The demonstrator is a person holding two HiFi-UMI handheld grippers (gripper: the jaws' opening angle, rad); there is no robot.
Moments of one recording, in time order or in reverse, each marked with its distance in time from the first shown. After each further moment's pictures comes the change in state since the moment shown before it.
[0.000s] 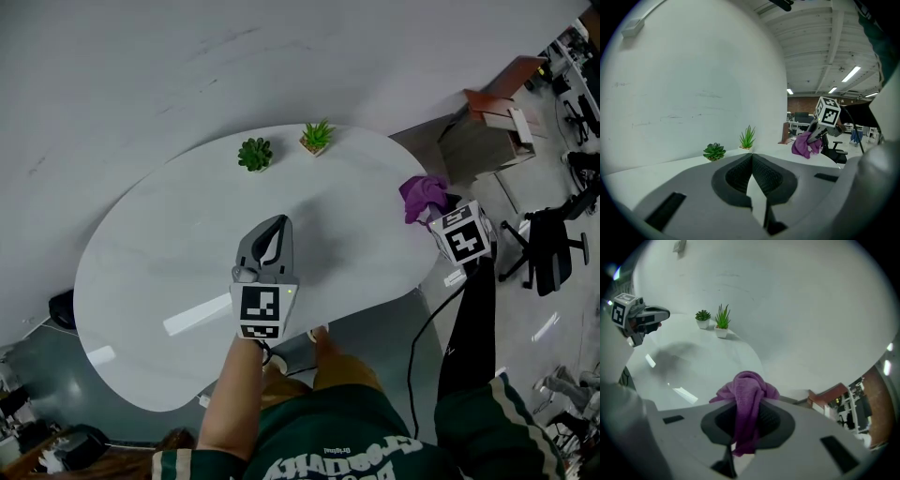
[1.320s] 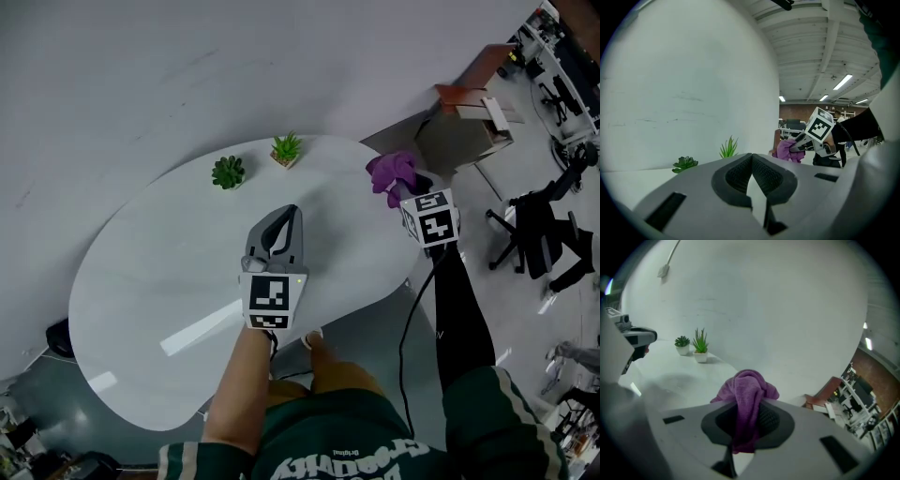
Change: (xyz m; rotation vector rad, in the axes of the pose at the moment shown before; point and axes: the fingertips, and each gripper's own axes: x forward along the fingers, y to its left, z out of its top) left arm 0.048 -0.046 0.035 -0.008 -0.082 -0.112; right arm 0.017 -0.032 0.037 0.231 -0.263 -0.102
